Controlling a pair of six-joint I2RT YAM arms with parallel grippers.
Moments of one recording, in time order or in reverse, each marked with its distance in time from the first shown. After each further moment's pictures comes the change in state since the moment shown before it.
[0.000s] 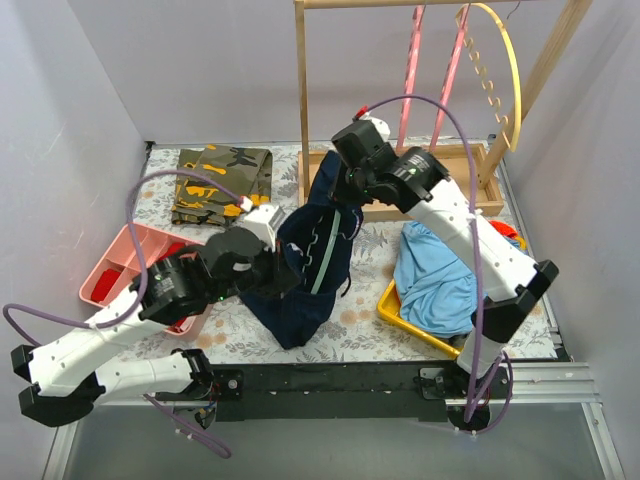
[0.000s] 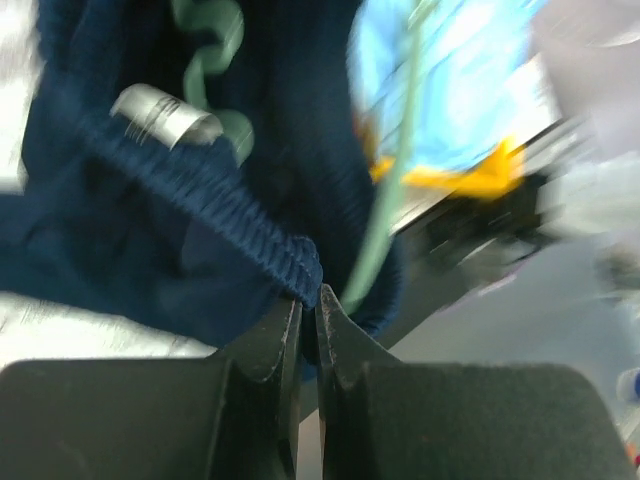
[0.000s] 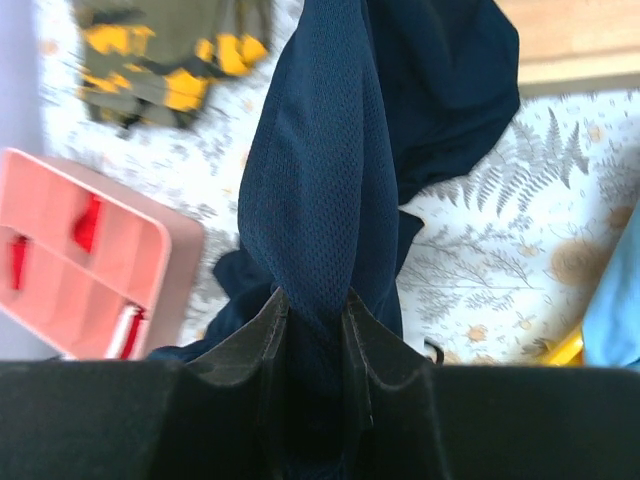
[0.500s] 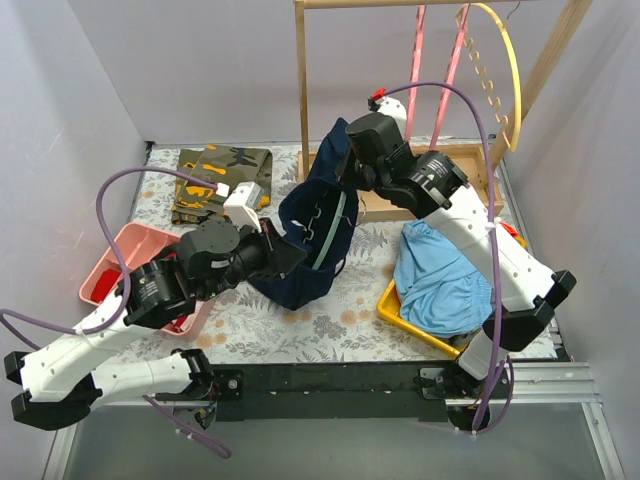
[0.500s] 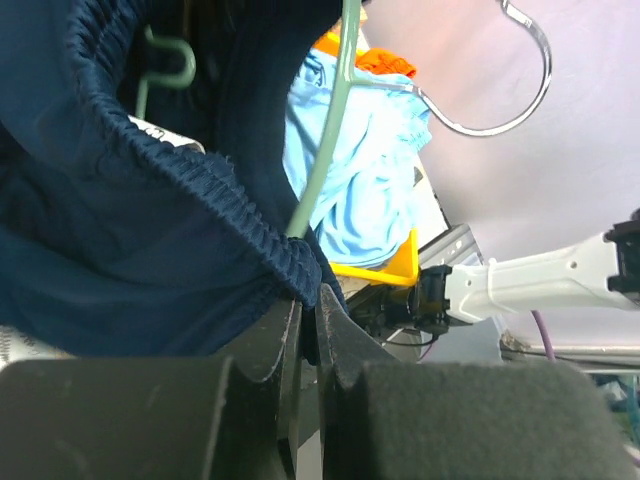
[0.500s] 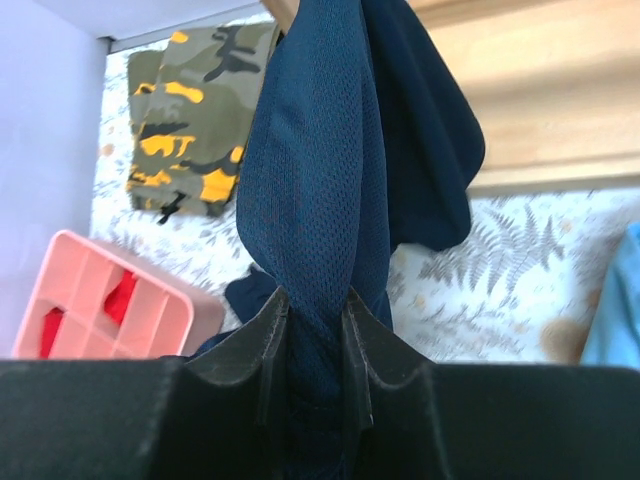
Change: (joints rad) left arm 0.000 -0.051 -0.034 0.211 -0.075 -0.095; right arm 0.004 -0.061 -0.035 0.161 0.151 -0.079
